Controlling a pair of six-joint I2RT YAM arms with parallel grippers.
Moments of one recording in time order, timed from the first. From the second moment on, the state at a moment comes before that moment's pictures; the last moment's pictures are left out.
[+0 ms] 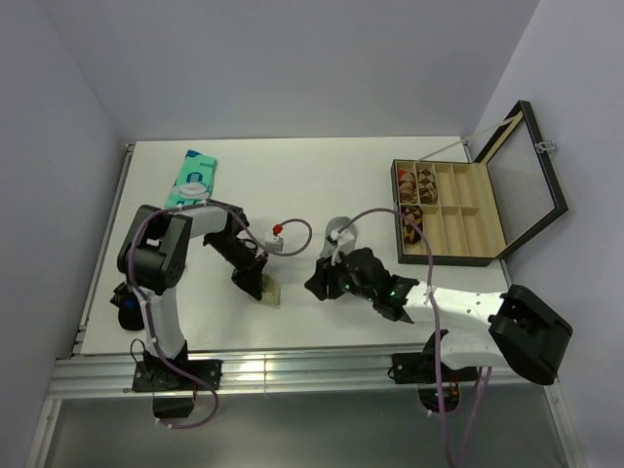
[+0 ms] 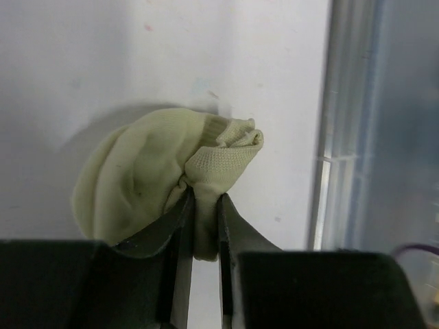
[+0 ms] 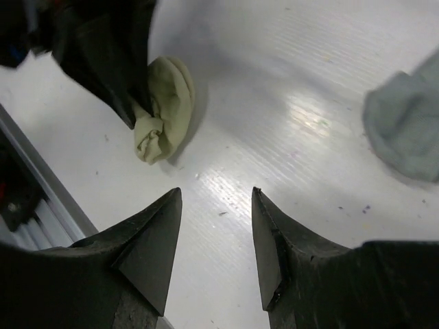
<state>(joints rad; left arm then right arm) -0.35 1.91 1.10 -0.98 0.87 1.05 0.83 1.21 0.43 0.29 -0.06 0.52</state>
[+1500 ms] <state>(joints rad) -0.34 2.10 1.16 -1.28 0.82 0.97 1.29 1.82 0.86 0.32 0.13 0.24</state>
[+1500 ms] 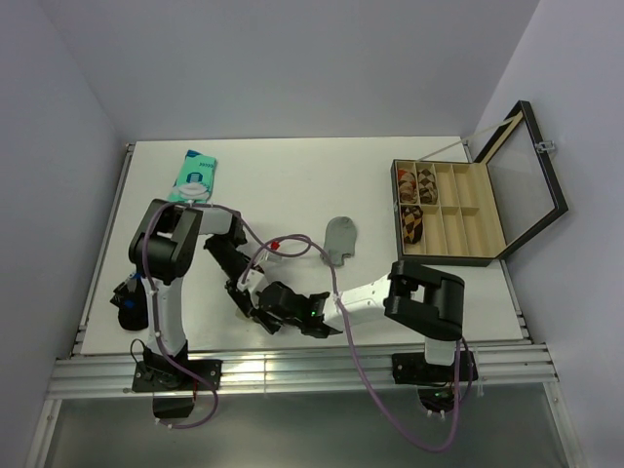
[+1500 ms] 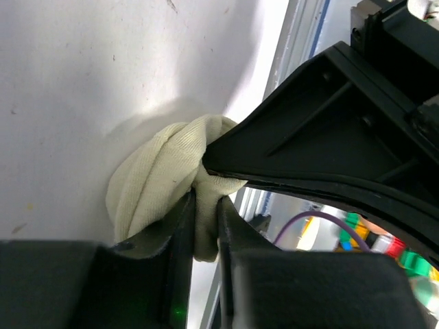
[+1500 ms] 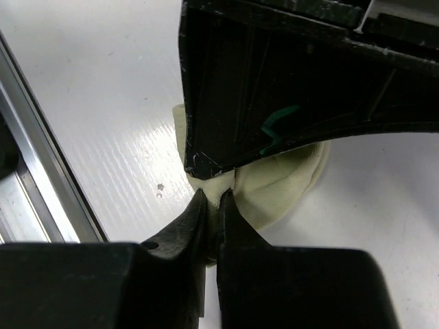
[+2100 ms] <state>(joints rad) -0.23 1.85 1.15 -1.06 0.81 0.94 1.22 1.81 0.84 0.33 0.11 0.30</state>
